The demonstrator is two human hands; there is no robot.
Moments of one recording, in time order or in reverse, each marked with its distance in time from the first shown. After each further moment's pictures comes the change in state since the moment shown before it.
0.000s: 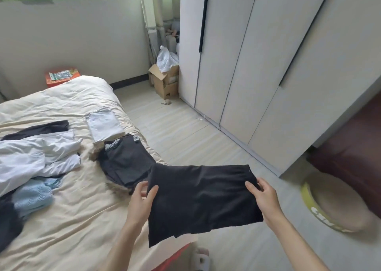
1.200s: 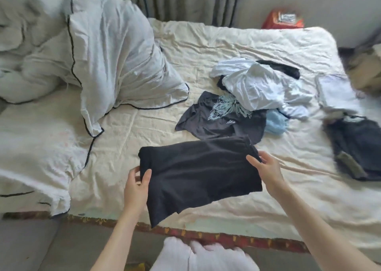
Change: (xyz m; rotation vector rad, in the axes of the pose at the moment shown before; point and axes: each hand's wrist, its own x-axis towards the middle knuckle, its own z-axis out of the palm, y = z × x) left_hand -0.258 -0.301 -0.723 -0.168 0.848 -0.311; right_hand -0.441 0.028 0.680 -0.277 -0.780 -0.022
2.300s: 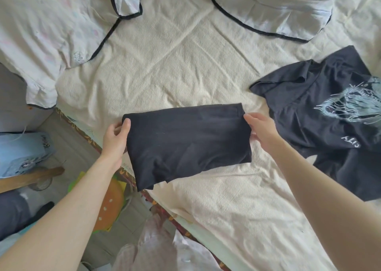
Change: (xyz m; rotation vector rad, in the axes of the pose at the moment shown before) left_hand 0.165 -0.197 -0.001 -0.335 0.430 -0.620; right_hand 0.278 0.117 0.256 -0.556 -0.565 0.301
